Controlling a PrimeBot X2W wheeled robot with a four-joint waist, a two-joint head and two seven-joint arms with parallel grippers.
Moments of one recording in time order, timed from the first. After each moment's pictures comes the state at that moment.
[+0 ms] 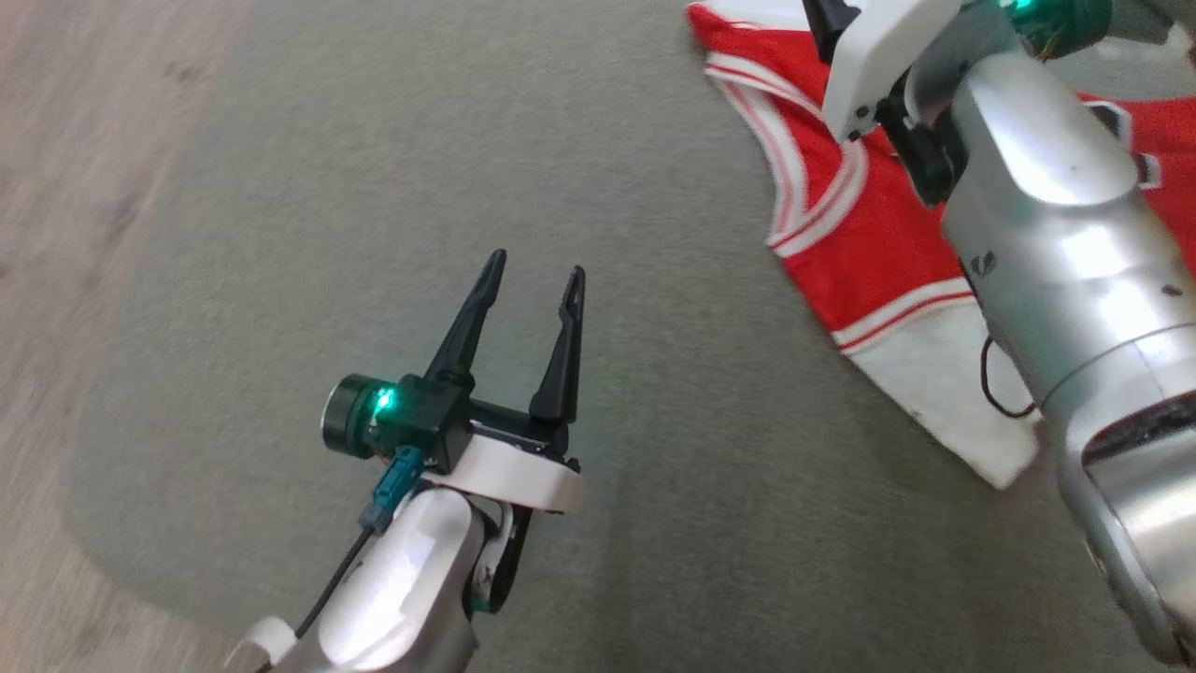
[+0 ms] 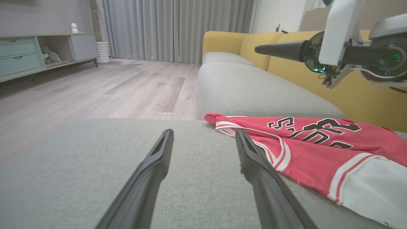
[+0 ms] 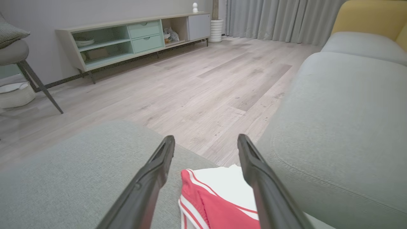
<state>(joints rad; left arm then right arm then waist) -0.38 0.05 -0.55 0.30 -0.34 0.12 -0.25 -1.22 -0.08 0.51 1.19 0.33 0.13 -0.08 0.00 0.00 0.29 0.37</state>
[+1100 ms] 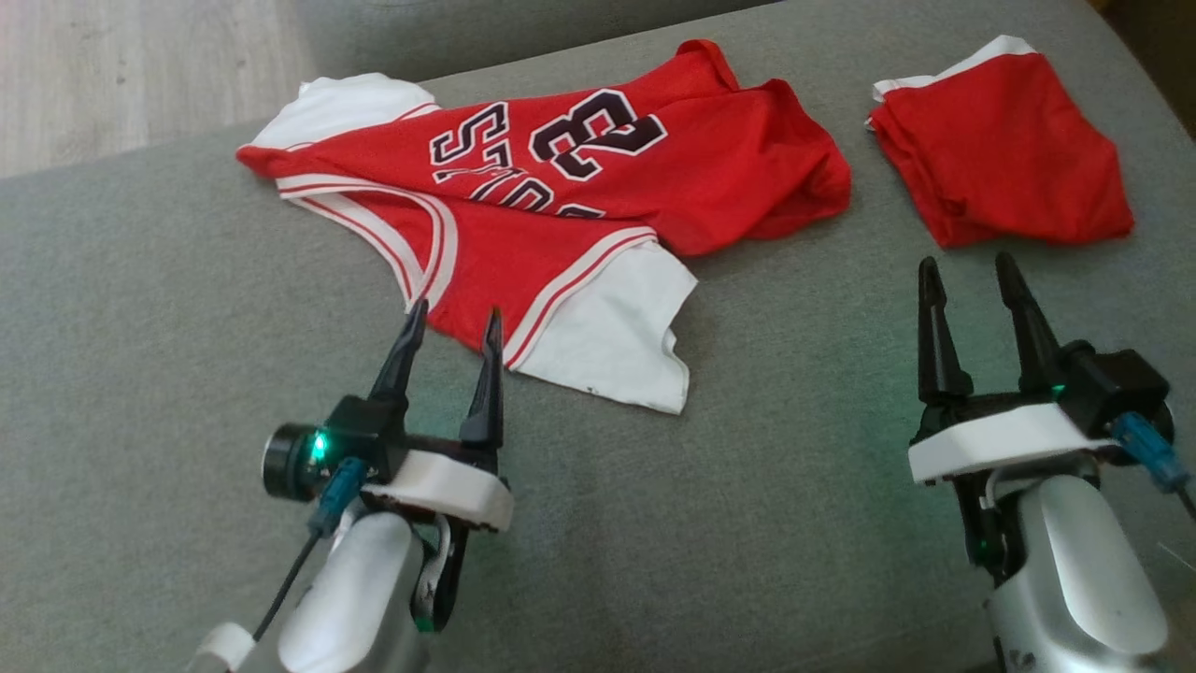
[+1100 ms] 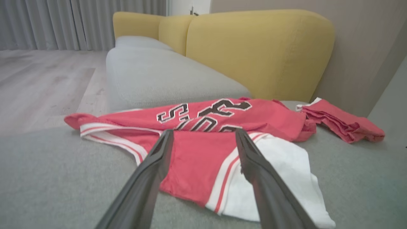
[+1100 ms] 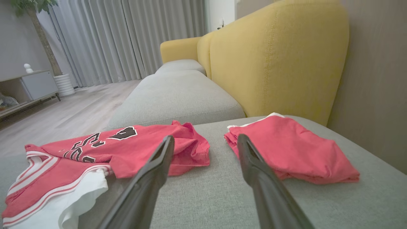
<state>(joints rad) -0.35 0.05 -0.39 0.44 -0.28 0.06 -0.25 -0.26 -0.06 0.01 0.37 0.13 0.13 -0.25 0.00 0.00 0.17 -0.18</state>
